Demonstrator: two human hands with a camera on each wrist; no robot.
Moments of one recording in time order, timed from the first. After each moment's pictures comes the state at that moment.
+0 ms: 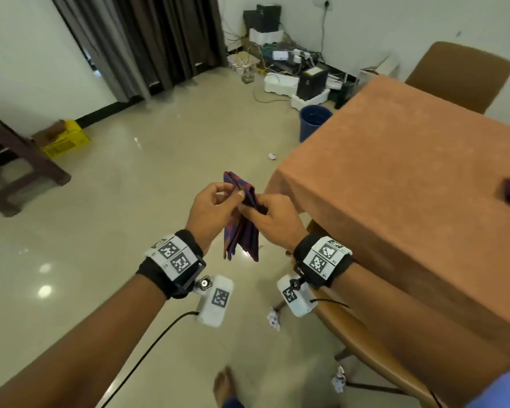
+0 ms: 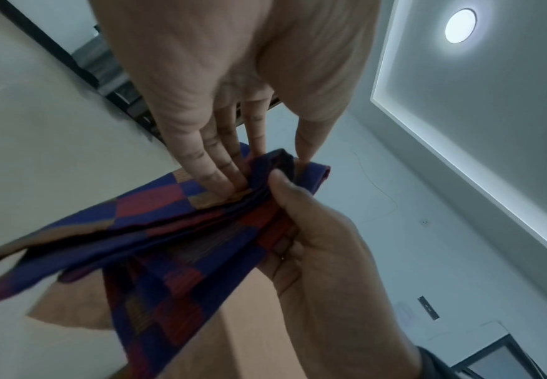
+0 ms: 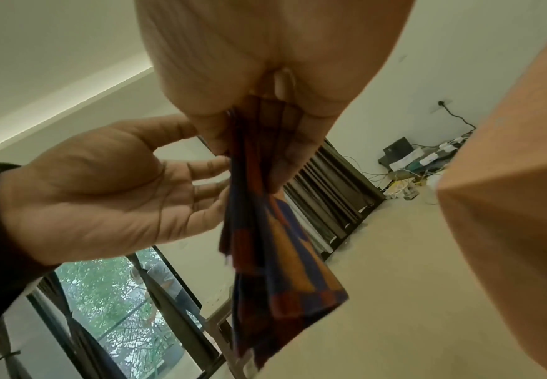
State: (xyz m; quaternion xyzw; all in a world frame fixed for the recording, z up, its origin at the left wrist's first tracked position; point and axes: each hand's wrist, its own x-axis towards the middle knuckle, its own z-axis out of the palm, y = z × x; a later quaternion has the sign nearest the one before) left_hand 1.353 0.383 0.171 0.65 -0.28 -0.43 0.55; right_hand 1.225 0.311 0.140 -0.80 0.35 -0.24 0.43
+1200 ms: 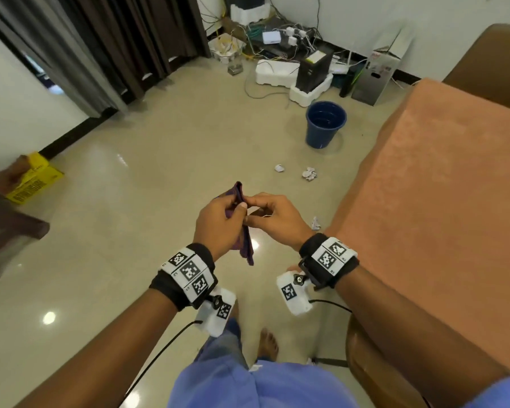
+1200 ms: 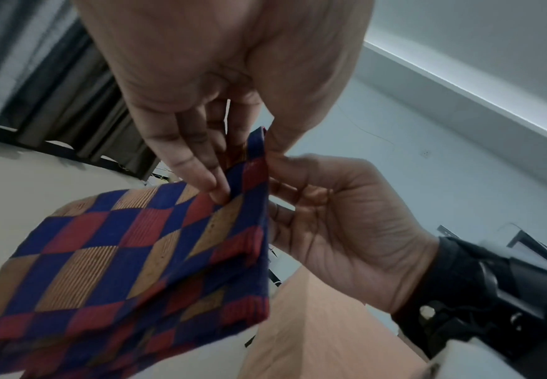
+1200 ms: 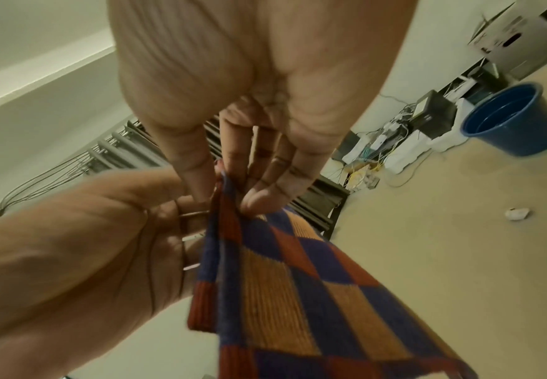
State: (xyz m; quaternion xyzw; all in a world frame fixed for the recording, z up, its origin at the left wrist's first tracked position) left_hand 1.605 0.103 0.131 0.74 -0.47 -0.32 0.36; right_hand 1.472 0.035 0.105 -0.69 0.36 -0.24 0.58
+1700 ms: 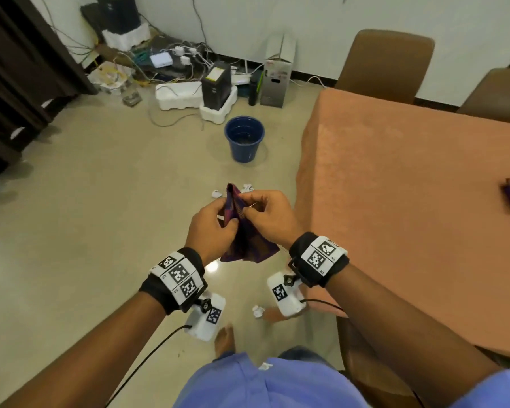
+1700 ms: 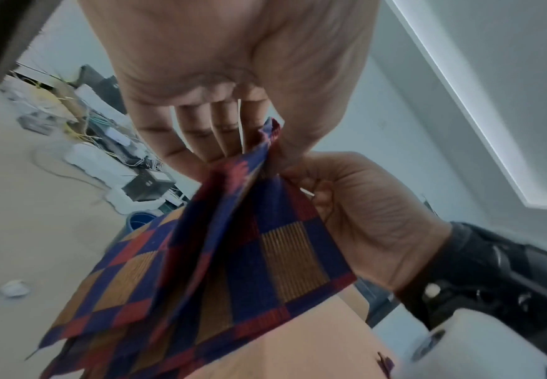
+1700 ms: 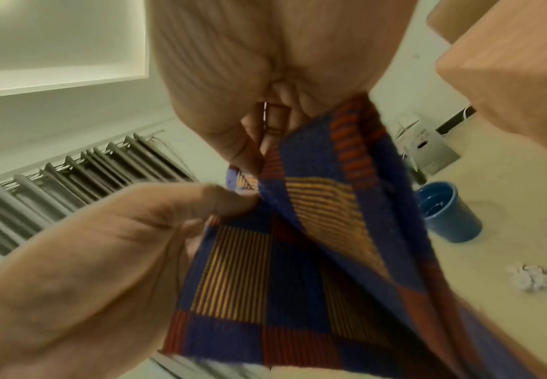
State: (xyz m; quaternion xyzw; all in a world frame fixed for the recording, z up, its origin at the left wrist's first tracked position) left_hand 1.596 -0.091 0.127 0.62 -0.61 -0.41 0.28; right_hand 1.442 -0.105 0.131 -0.62 0.55 -0.34 0.44
